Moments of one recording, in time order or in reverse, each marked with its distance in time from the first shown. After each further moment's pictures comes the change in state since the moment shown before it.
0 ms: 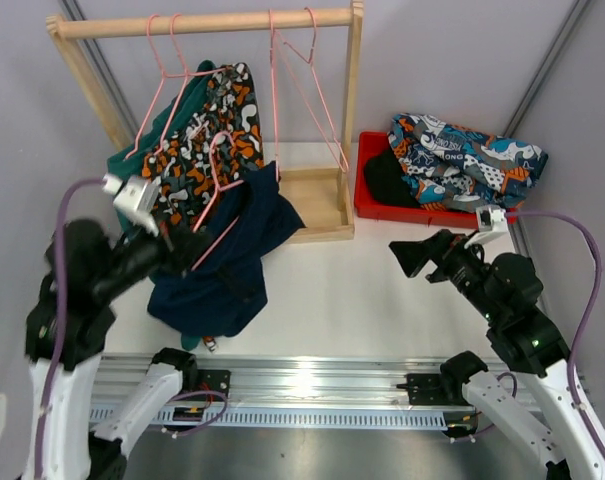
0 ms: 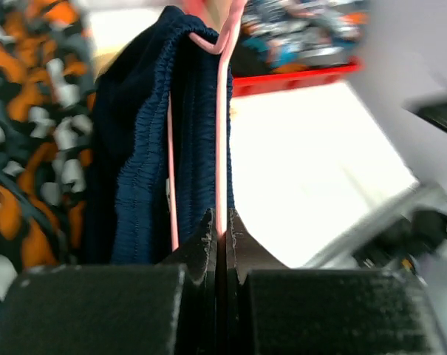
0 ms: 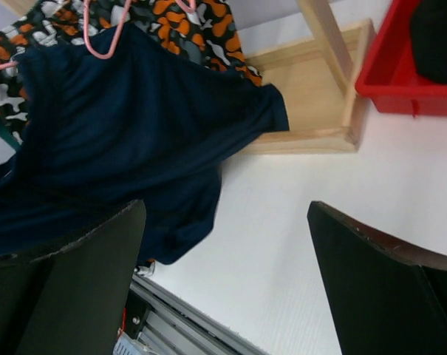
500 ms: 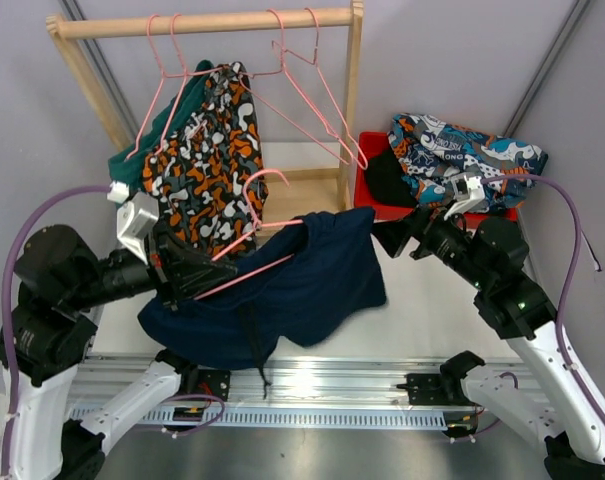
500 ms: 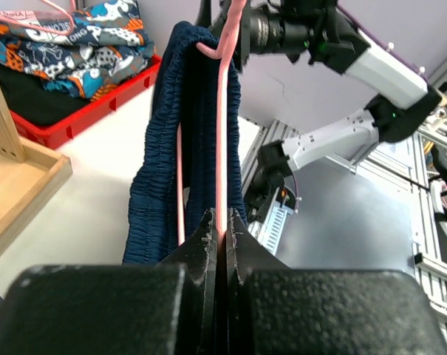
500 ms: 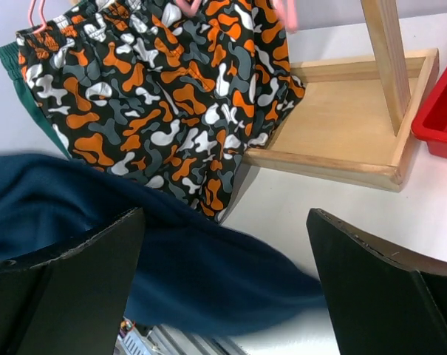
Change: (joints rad) left arm -0.232 -0.068 0.082 0.075 0.388 -0.029; right arm 0.025 0.246 0.166 0.100 -0.153 -0.063
